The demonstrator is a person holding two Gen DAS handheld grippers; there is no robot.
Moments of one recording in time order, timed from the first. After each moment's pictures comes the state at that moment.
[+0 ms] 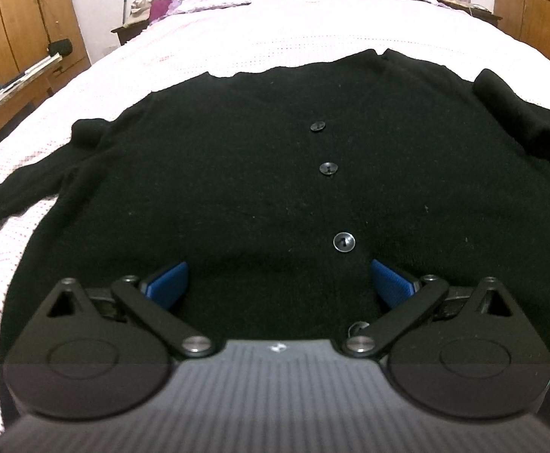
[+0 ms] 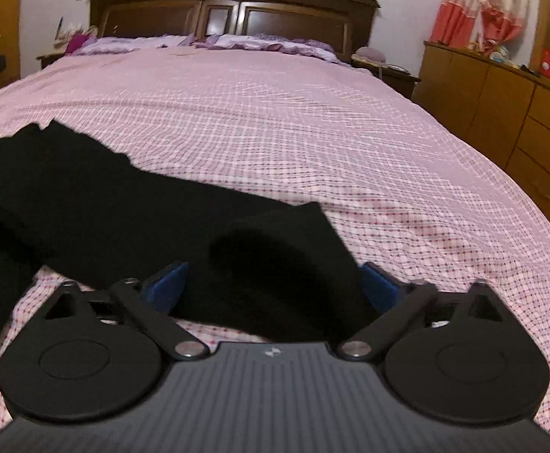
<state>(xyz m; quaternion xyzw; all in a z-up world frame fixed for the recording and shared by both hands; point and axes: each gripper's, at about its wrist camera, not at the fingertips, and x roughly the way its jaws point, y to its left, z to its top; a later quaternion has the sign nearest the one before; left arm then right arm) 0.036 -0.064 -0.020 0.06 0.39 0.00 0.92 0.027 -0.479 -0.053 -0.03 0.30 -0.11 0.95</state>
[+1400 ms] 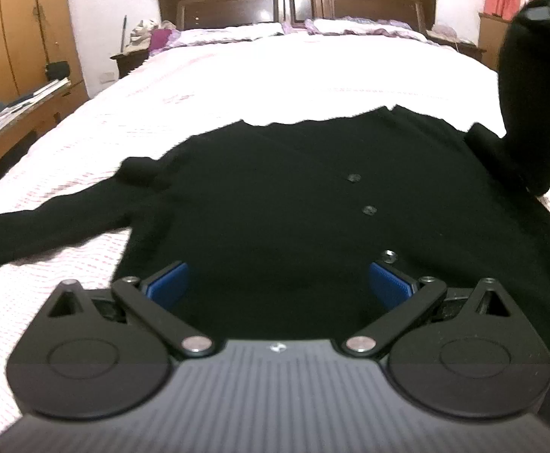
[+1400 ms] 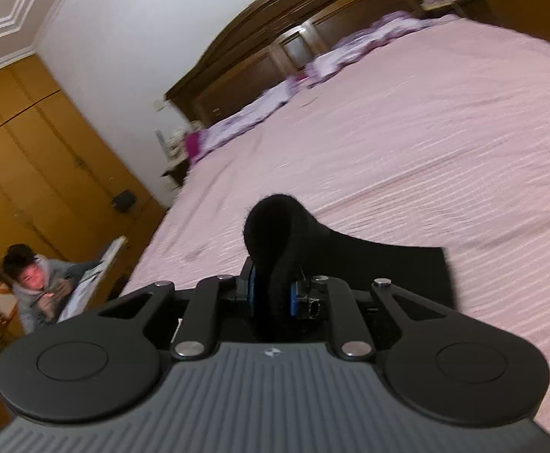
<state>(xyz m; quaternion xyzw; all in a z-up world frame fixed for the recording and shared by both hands) 0.008 -0.001 0.033 0.04 0.34 -0.03 0.94 0.029 -0.319 0.147 0.28 0.27 0.10 0.92</state>
